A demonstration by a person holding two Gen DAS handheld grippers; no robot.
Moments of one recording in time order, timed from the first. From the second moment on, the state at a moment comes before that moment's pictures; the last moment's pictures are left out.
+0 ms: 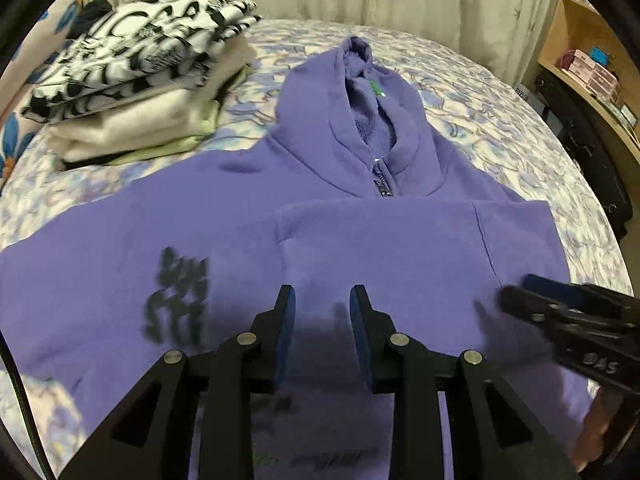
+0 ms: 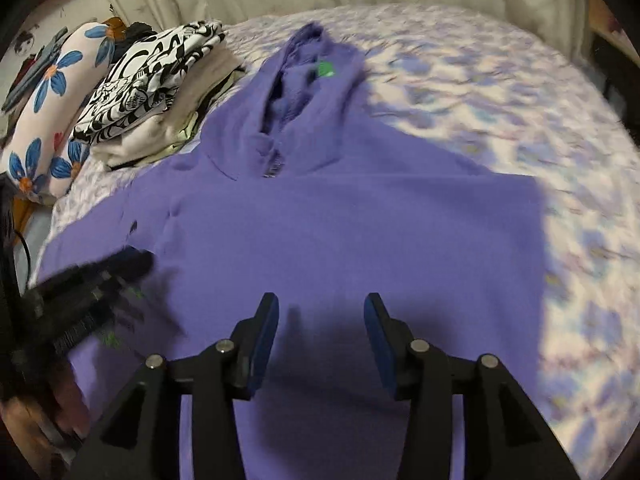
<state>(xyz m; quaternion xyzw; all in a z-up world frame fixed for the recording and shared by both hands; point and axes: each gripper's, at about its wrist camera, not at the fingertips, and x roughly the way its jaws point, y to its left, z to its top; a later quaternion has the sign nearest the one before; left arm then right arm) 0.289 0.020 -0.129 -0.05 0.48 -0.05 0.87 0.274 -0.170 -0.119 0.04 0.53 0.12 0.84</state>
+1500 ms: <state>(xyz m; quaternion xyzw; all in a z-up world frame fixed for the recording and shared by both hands) 0.250 0.019 -0.141 -0.02 0.53 -0.07 0.85 0.187 -0.293 -0.118 0.09 0.52 -0.01 0.85</state>
